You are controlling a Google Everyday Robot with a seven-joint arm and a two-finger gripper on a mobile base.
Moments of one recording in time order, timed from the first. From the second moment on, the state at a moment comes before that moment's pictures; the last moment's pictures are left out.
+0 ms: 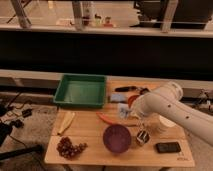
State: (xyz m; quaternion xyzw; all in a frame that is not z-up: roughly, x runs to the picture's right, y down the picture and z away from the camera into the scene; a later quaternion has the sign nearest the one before) arm 0.167 0.108 0.713 -0.16 -0.09 0.10 0.98
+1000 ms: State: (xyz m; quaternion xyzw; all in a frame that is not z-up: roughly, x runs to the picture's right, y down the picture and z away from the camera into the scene) arm 0.362 0.149 0.717 -0.12 0.07 0.25 0.96
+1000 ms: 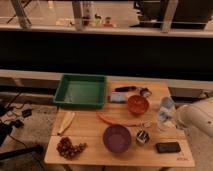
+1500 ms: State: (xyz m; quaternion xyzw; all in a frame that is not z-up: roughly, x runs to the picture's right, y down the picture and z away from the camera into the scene) arm 0.364 0.120 0.737 -0.09 0.08 0.25 0.96
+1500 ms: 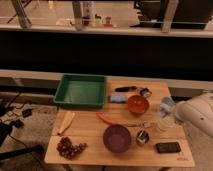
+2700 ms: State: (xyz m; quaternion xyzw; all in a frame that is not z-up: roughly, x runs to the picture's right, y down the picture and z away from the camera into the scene) arm 0.346 0.122 0.743 -0.10 0.08 0.29 0.95
